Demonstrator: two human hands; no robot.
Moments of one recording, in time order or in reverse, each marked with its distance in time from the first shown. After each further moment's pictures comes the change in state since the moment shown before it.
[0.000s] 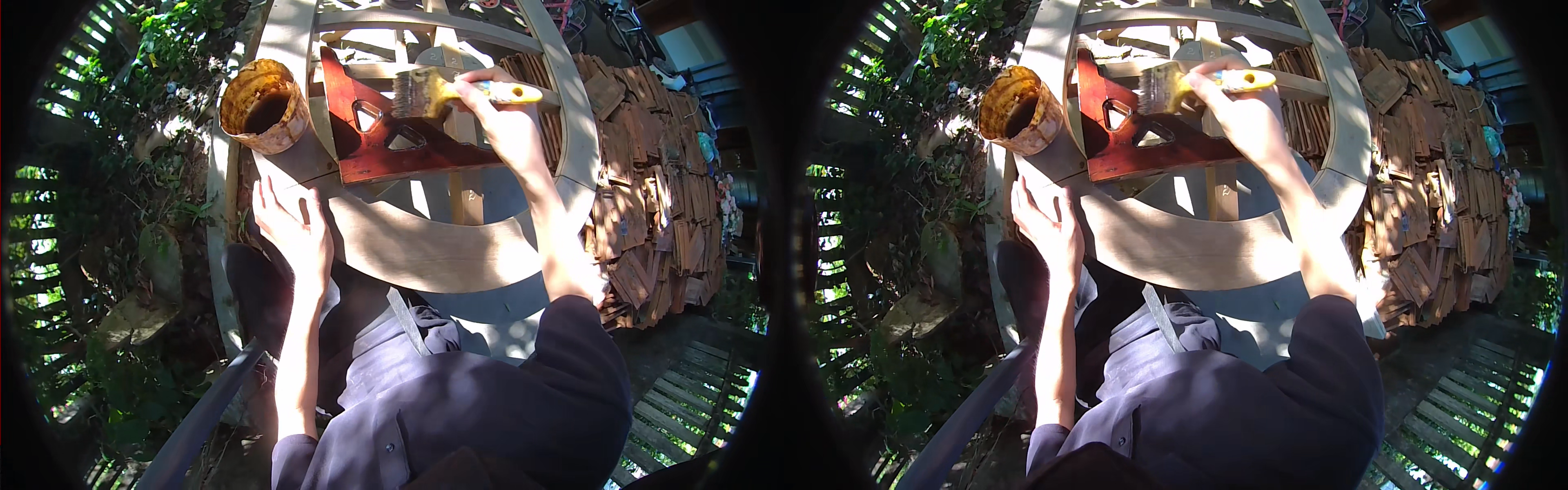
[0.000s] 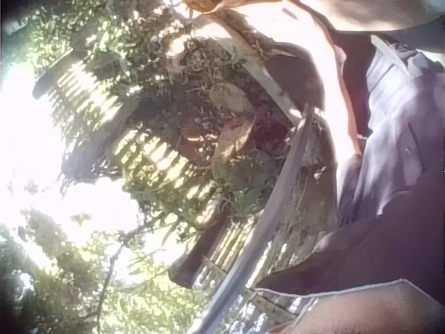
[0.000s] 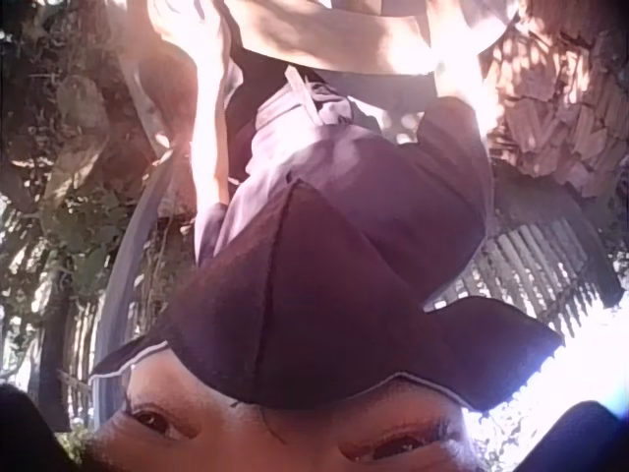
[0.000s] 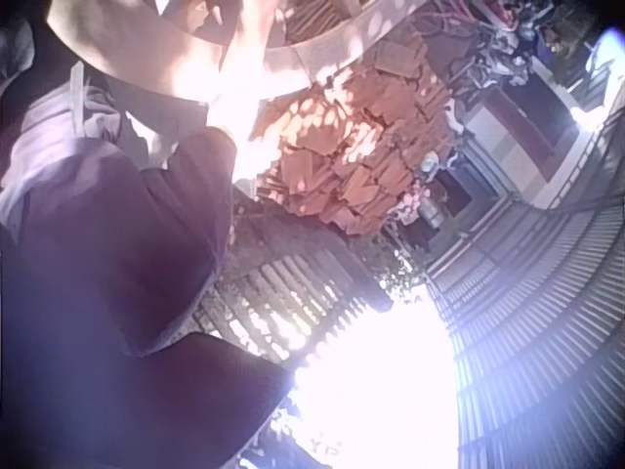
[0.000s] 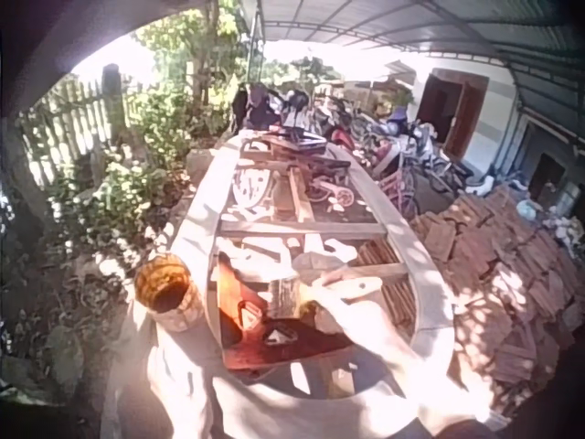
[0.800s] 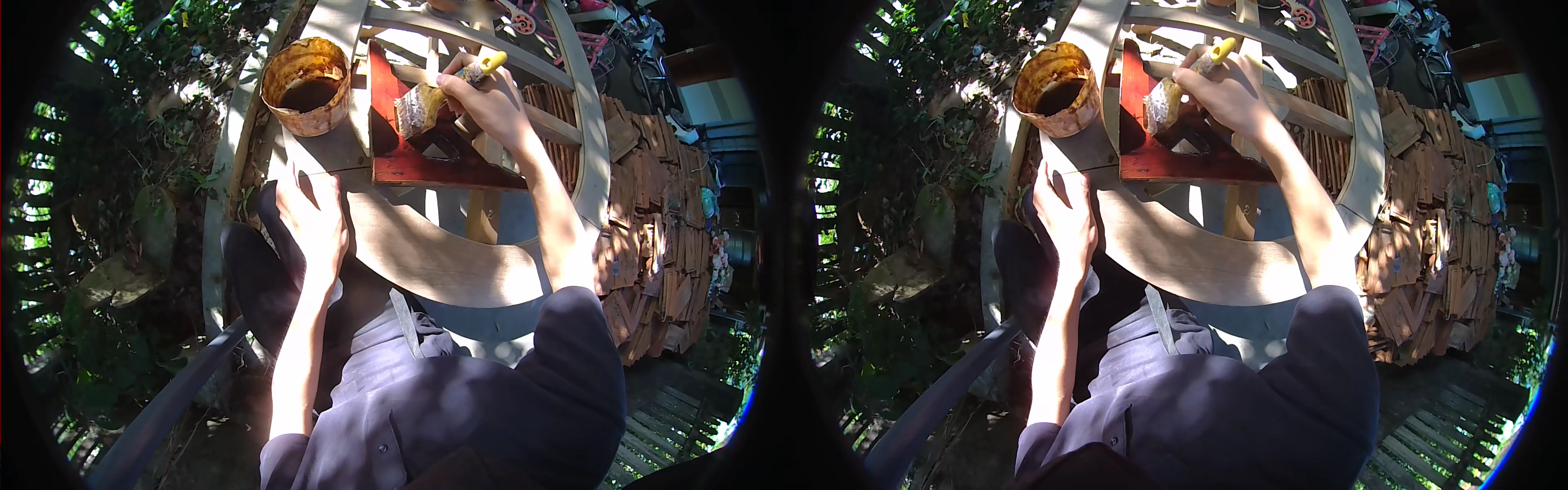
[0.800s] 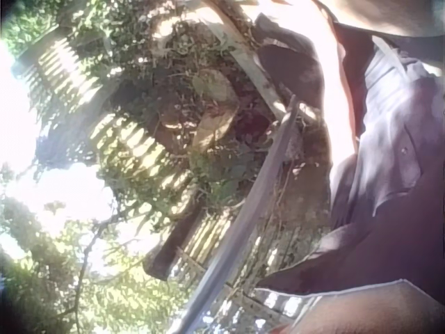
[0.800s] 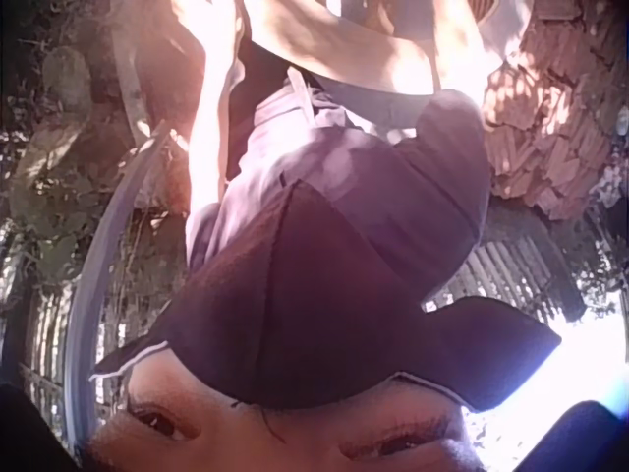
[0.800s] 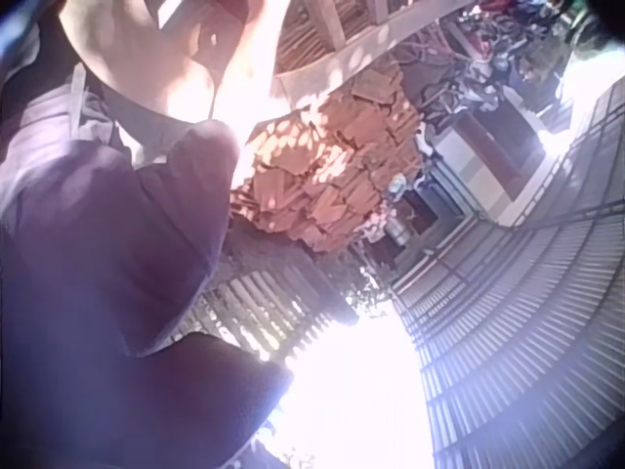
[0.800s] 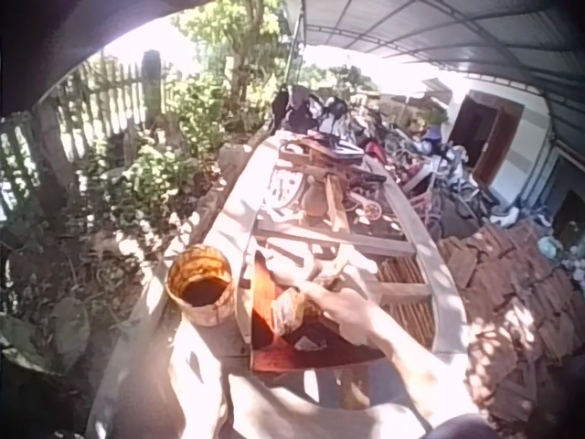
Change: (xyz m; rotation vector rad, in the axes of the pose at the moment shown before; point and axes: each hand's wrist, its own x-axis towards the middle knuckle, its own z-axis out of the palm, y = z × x) left_hand 0.003 -0.009 0.004 -0.144 0.025 -0.160; right_hand 0.061 -0.016 0.059 -0.299 -0.382 -0.009
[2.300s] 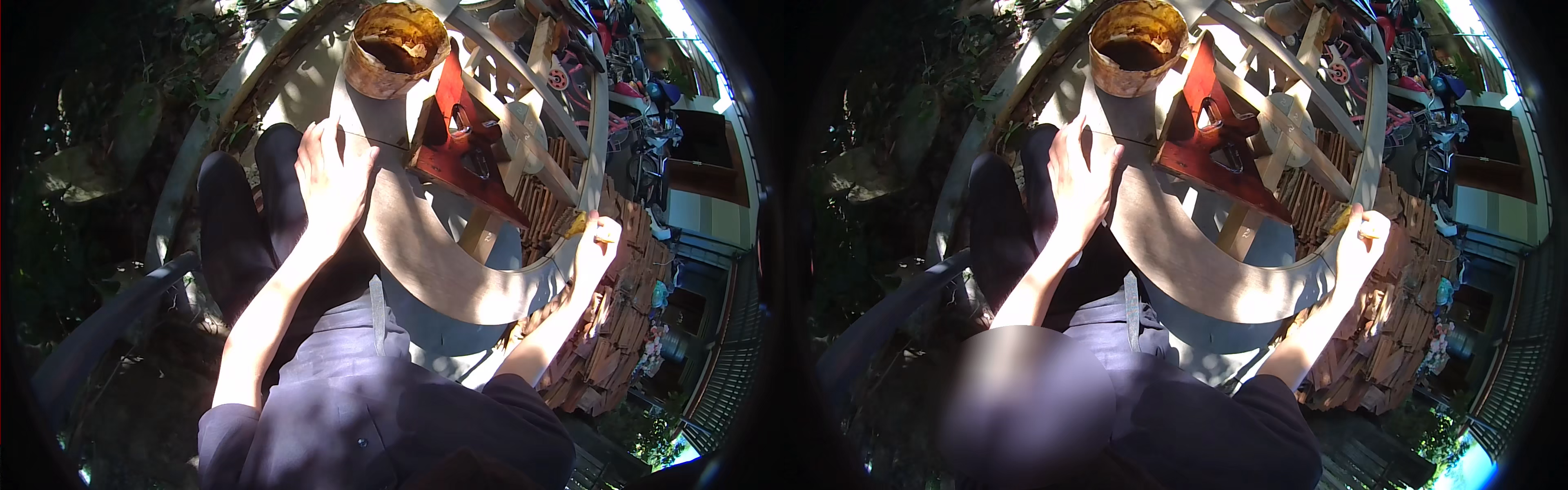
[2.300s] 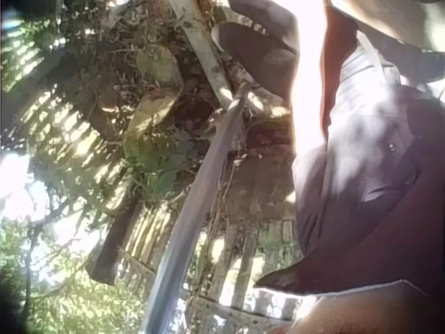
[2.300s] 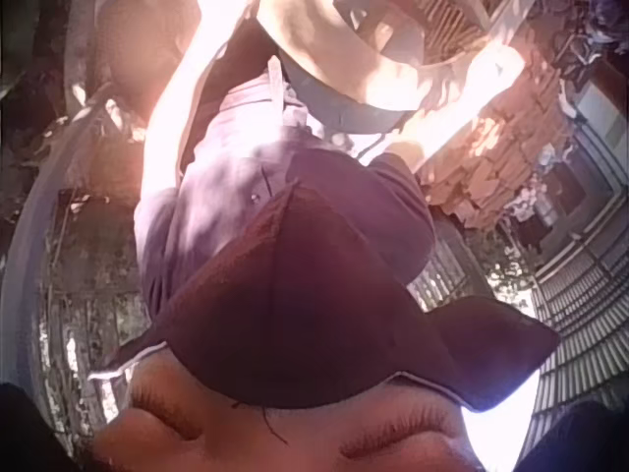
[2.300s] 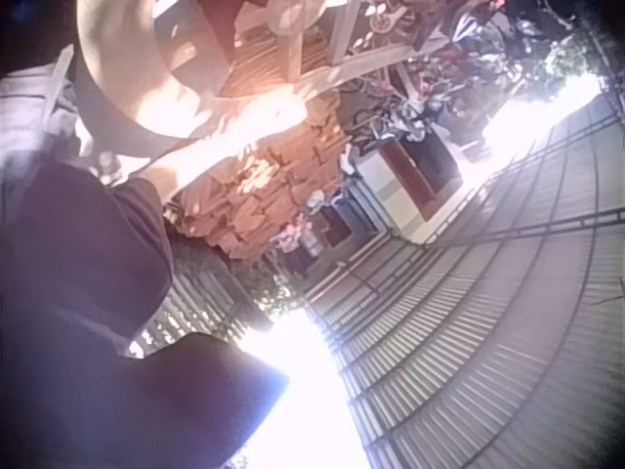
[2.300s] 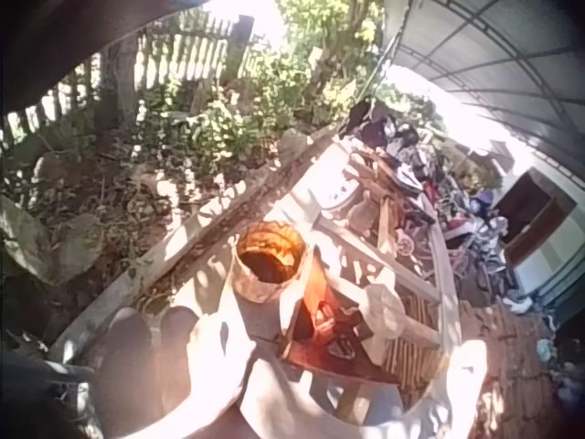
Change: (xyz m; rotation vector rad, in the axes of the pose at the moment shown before) left_hand -0.005 0.001 -0.002 0.063 0.051 0.013; right_hand -0.143 0.062 -0.116 -0.565 0.565 -0.093
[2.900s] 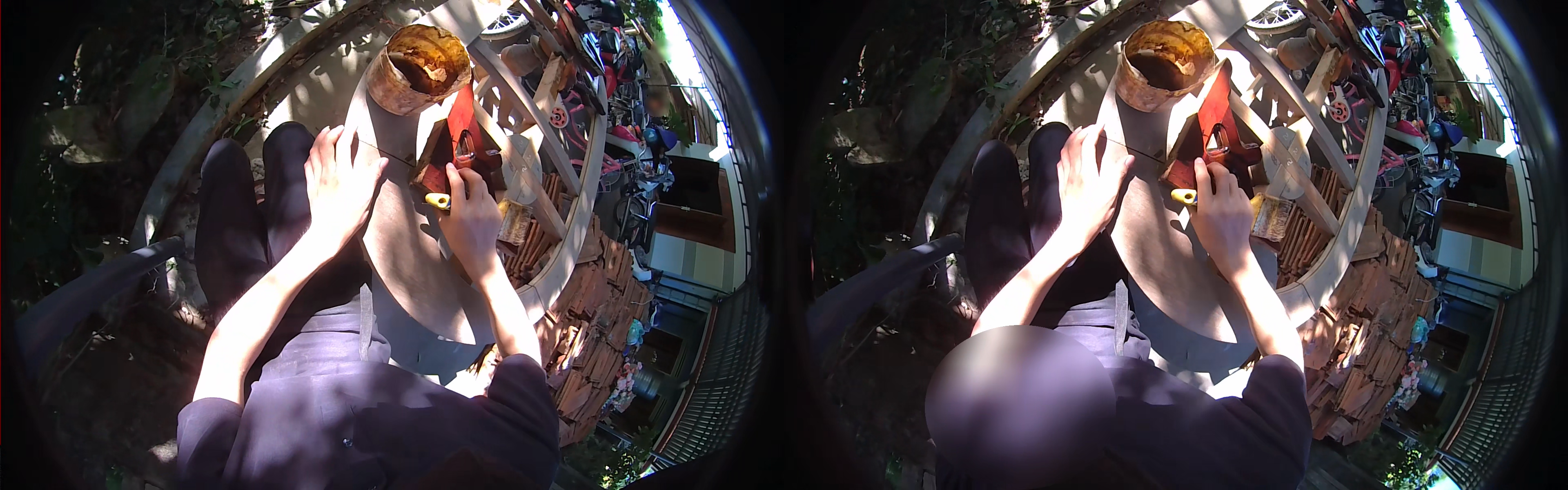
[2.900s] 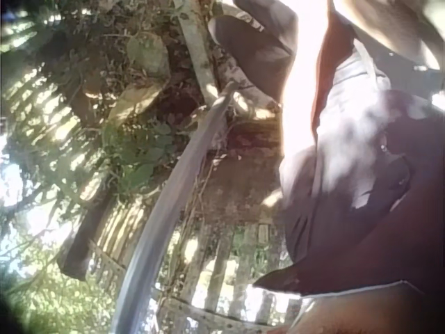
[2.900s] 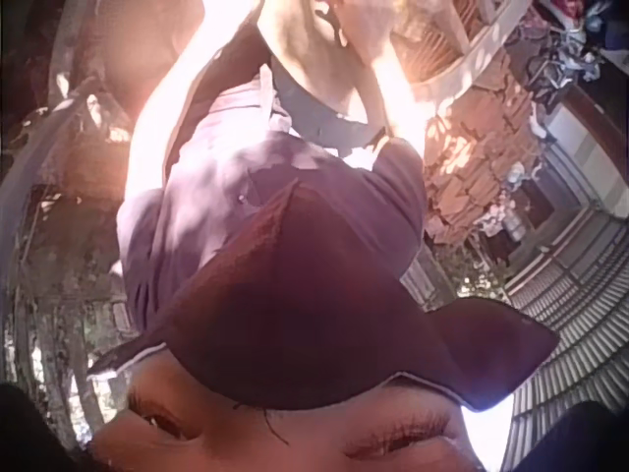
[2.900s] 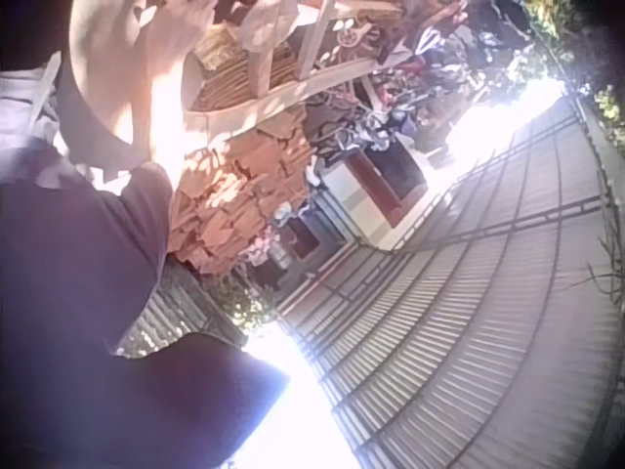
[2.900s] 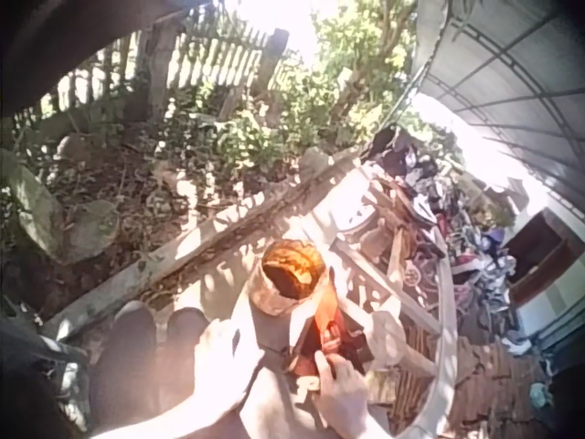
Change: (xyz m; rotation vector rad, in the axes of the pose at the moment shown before) left_hand -0.004 -0.003 0.004 0.063 0.042 -0.015; right_hand -0.034 -0.140 0.147 -0.268 -0.447 -0.752
